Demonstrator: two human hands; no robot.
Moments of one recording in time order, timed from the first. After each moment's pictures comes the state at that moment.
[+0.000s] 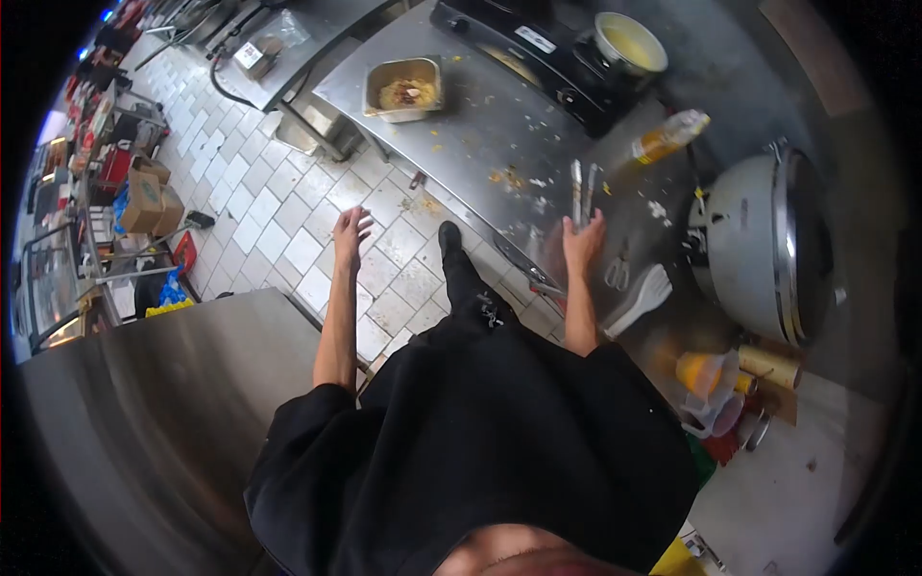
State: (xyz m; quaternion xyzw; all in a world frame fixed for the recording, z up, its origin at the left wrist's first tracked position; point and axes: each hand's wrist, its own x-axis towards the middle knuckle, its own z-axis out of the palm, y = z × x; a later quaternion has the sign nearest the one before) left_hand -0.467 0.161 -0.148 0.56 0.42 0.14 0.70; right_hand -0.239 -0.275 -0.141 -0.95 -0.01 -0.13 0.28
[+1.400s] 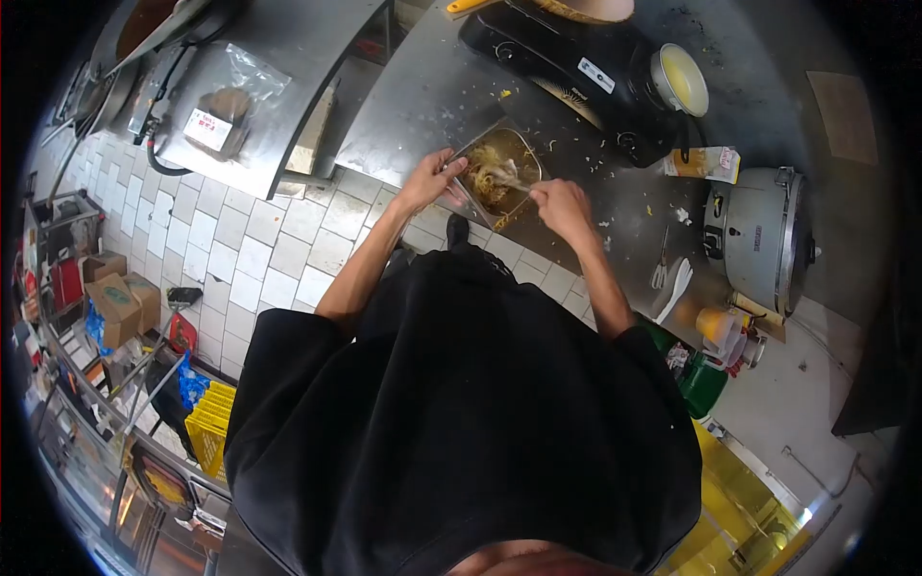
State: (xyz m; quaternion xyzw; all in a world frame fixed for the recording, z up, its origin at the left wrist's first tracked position) left_hand -0.182 0.363 -0.073 0.57 0.06 -0.22 0.79; right_hand -0.160 0.109 0.036 -0.96 -0.14 0.20 0.16
